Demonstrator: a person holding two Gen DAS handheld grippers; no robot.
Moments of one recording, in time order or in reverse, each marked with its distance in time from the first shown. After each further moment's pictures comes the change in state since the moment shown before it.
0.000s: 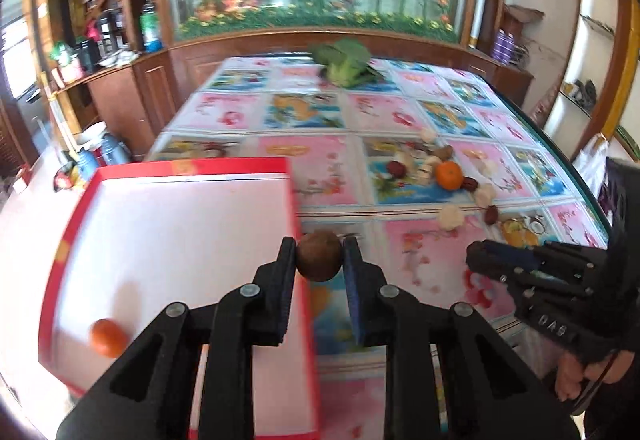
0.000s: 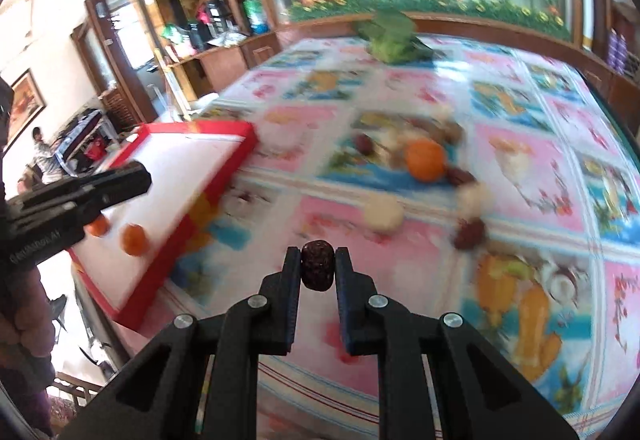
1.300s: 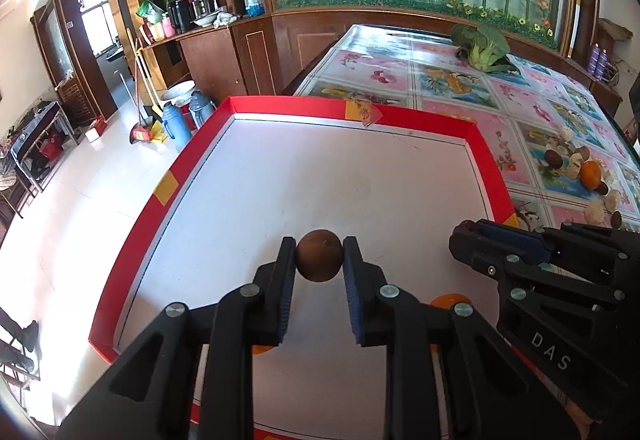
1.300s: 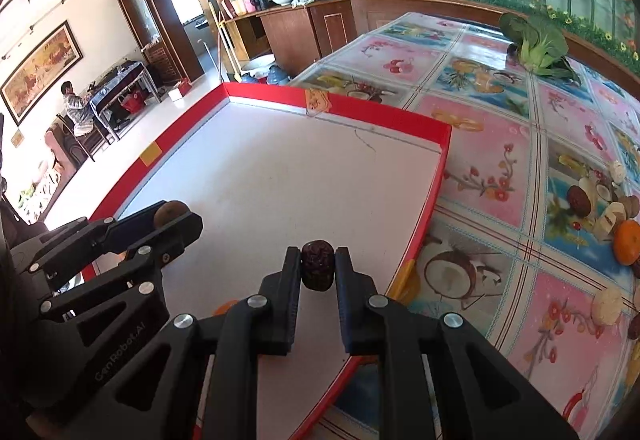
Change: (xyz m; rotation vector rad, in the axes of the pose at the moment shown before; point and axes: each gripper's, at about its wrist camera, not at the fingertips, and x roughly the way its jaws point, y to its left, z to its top) left arm 0.025 0.104 -0.037 -0.141 0.066 0.289; right arm 0.104 0.132 0.033 -0.134 0.132 0.113
